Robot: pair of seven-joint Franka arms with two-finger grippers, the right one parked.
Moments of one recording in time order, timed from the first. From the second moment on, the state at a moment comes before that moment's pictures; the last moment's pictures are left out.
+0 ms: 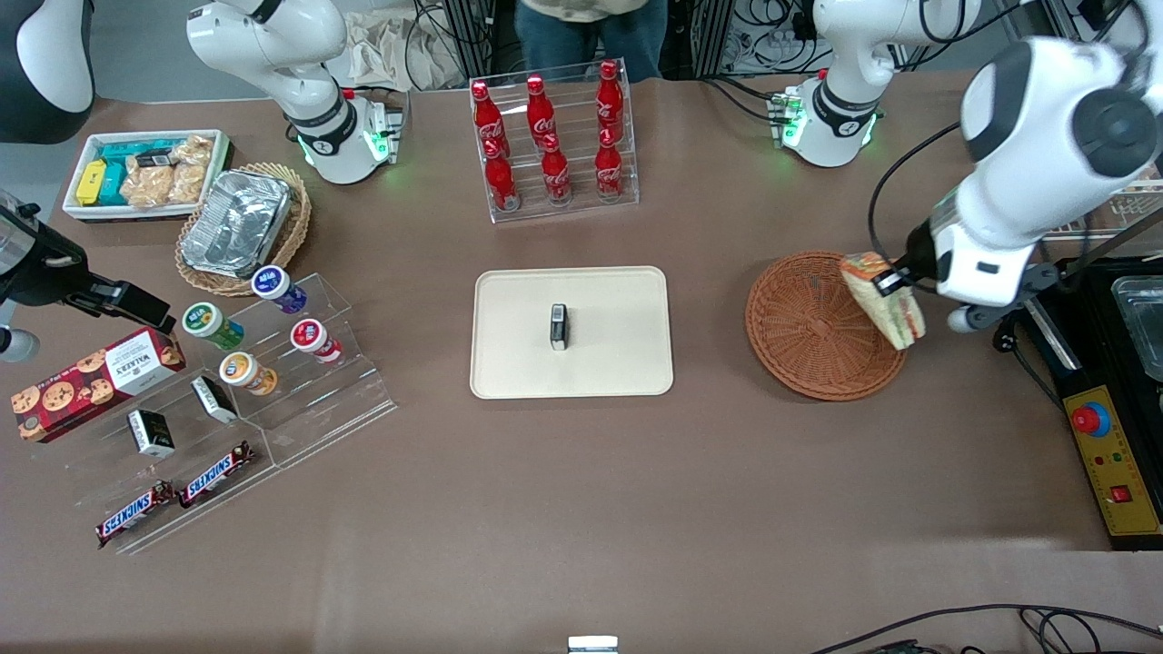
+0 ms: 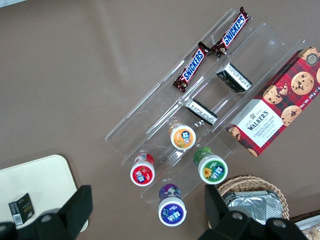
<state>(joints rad) -0.12 -0.05 -0.06 -1.87 -0.06 1.73 -0.64</state>
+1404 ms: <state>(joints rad) -0.24 0.08 -0.06 -1.60 -0.15 1.54 -0.42</state>
